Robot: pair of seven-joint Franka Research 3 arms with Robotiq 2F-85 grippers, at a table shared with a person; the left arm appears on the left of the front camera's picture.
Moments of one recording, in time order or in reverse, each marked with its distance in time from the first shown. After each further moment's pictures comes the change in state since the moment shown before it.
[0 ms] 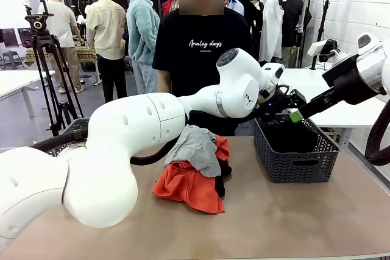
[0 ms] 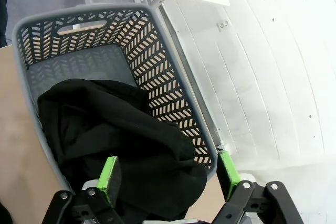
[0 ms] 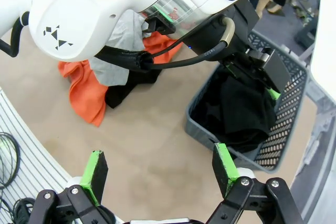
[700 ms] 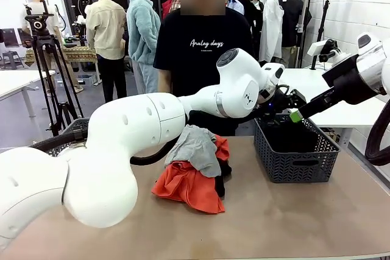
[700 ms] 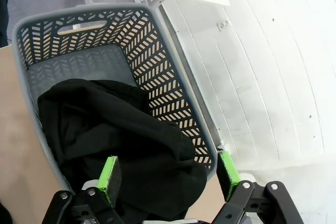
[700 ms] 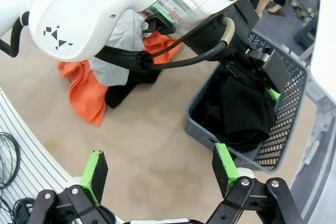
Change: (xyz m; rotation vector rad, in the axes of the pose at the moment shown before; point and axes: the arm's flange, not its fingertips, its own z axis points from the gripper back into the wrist) left arm 0.000 0.000 0.000 0.000 0.000 0.000; right arm 0.000 0.000 0.000 0.000 0.000 0.000
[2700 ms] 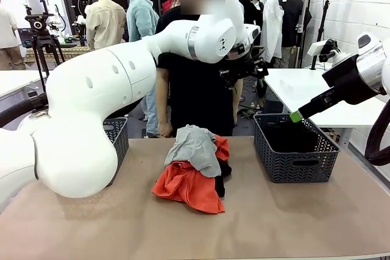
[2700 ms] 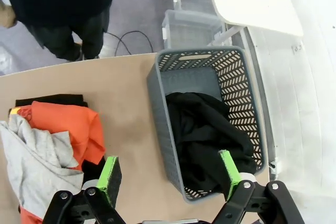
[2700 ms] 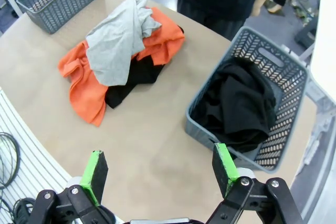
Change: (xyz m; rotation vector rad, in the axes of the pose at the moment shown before) left arm 0.073 0.005 0.138 0.406 -0.010 0.070; right arm 0.000 0.000 0.000 0.000 0.000 0.000
